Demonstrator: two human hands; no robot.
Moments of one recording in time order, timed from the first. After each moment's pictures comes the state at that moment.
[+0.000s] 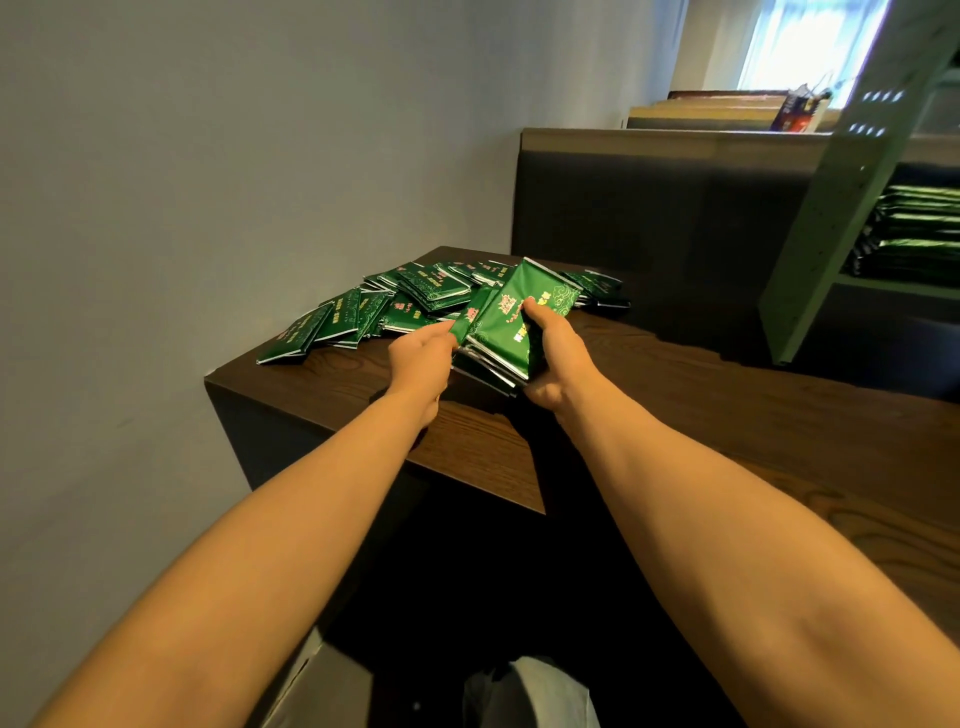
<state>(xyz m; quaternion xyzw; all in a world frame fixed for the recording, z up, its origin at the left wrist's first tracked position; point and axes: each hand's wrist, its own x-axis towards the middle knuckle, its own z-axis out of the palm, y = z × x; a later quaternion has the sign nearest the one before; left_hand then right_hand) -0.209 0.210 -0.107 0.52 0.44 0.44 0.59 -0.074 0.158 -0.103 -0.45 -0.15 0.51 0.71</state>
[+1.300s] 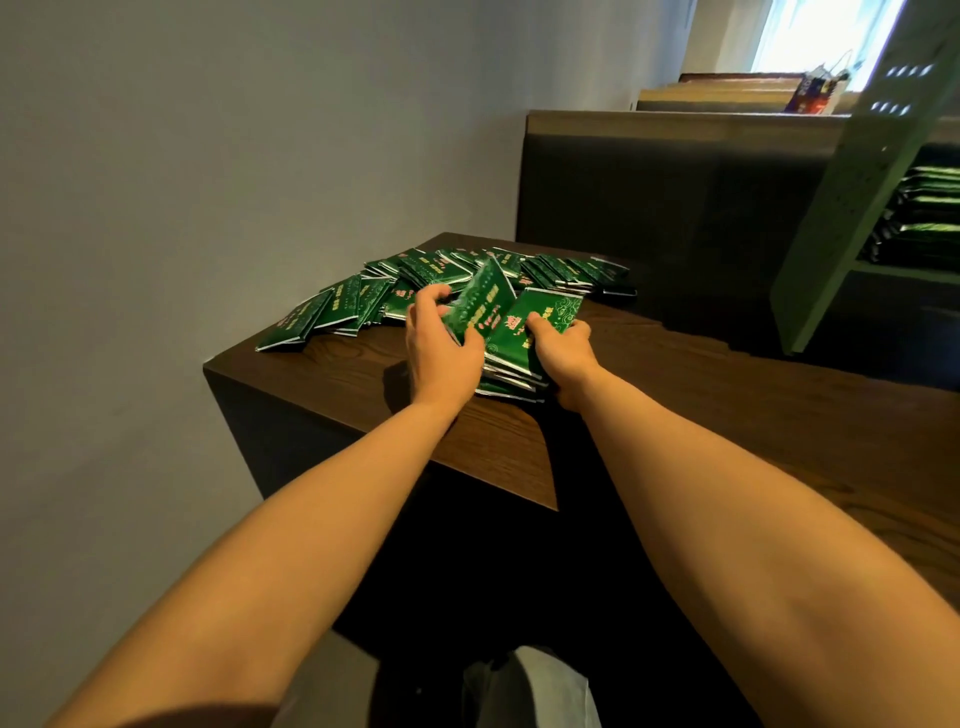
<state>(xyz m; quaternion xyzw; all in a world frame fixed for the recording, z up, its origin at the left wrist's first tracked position) -0.198 0.194 -0.119 0.69 0.39 0.54 0.28 -0.062 0.148 -0.115 -0.66 -0.25 0.36 0.61</state>
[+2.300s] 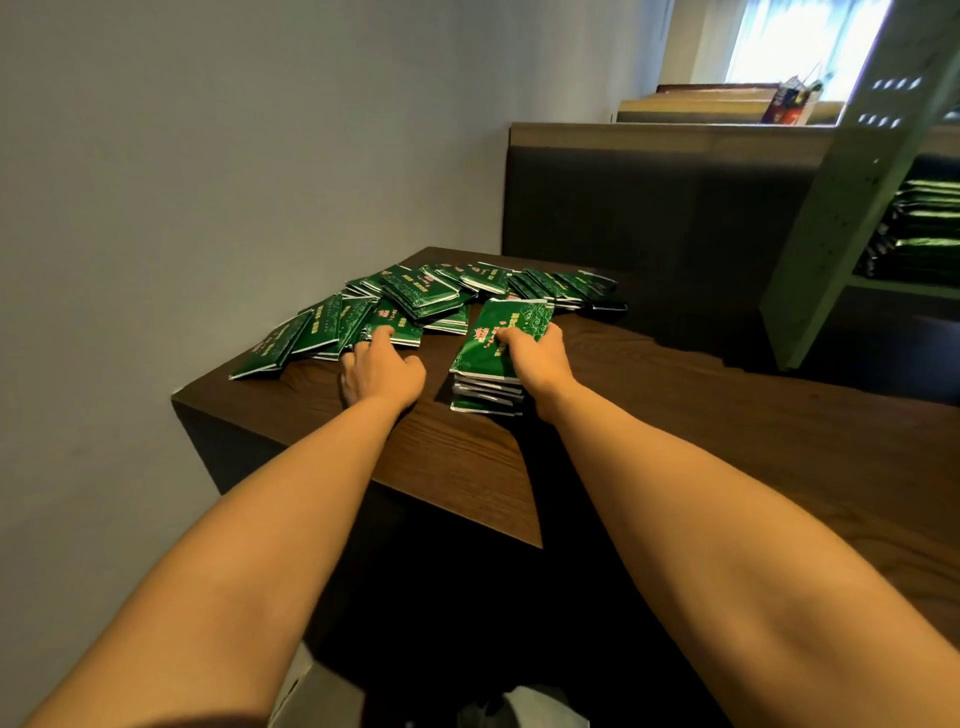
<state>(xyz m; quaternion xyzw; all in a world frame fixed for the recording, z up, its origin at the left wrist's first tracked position) -0.213 0.281 -0.138 0.73 0.59 0.28 0.20 -0.054 0.190 -0.129 -0.65 -0.28 0.34 0.62</state>
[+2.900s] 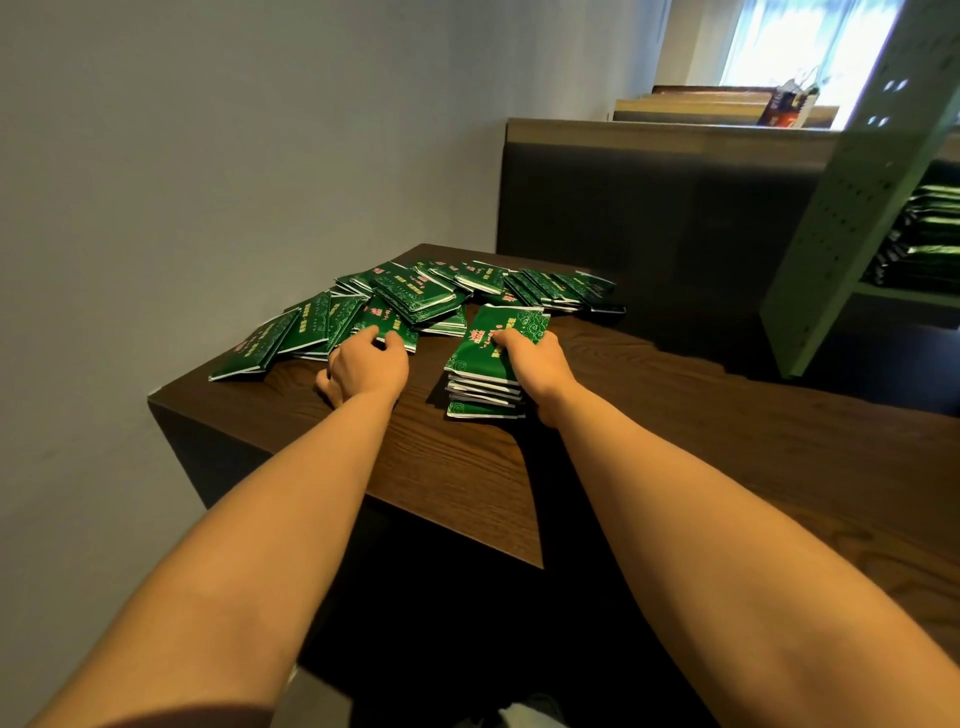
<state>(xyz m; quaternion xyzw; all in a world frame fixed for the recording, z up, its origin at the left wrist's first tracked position) -0.203 0.301 -0.146 0.62 0.63 0.40 0.24 -0.043 0.197 -0.135 -0.68 -0.29 0.34 0.59</state>
